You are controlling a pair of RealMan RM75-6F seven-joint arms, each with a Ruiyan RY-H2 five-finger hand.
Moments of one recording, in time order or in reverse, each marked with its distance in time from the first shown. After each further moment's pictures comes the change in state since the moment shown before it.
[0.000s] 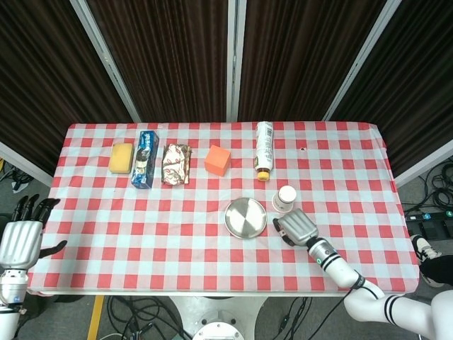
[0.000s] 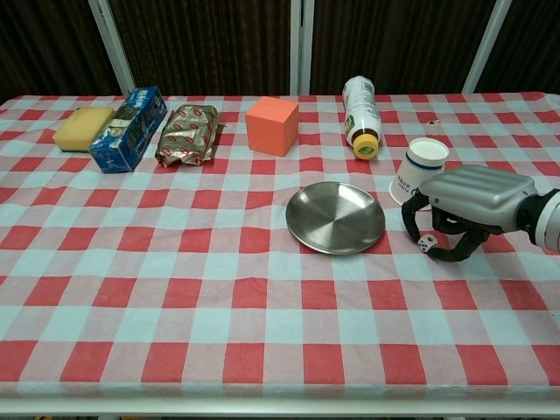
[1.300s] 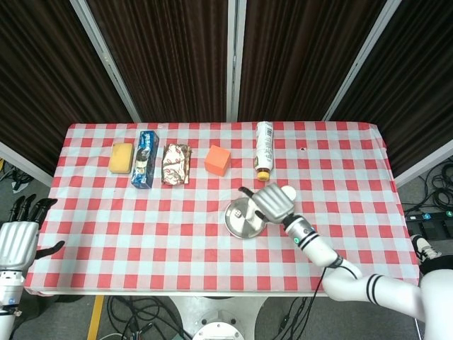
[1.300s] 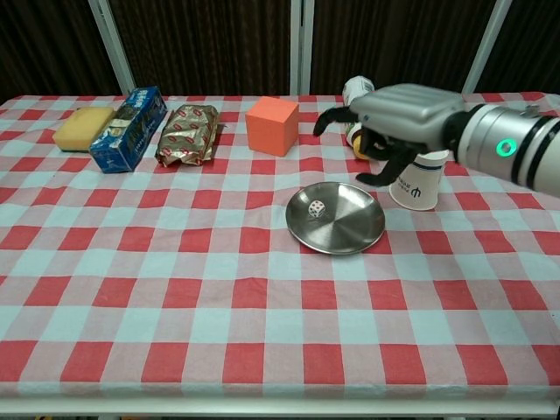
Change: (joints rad) left arm 0.004 0.020 0.003 0.000 0.019 0.008 -0.039; right arm 0.146 0.039 0.127 -0.127 0.106 0.069 -0.057
